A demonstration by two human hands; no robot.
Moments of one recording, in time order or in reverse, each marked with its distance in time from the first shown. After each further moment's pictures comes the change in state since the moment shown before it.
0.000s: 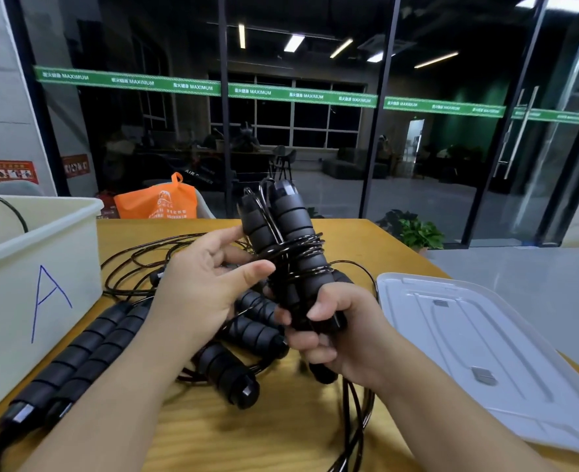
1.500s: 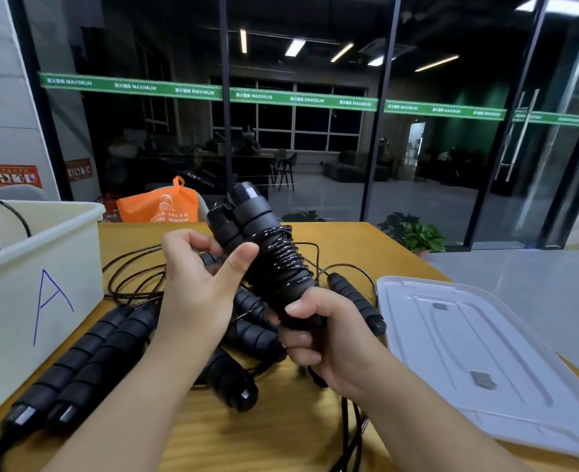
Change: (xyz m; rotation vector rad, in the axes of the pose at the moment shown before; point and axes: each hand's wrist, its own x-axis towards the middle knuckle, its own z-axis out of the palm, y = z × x) left_hand 0.002 -0.017 0.005 0.078 0.249 0.194; right_hand 0.006 0.011 0.013 -0.044 0.203 -0.129
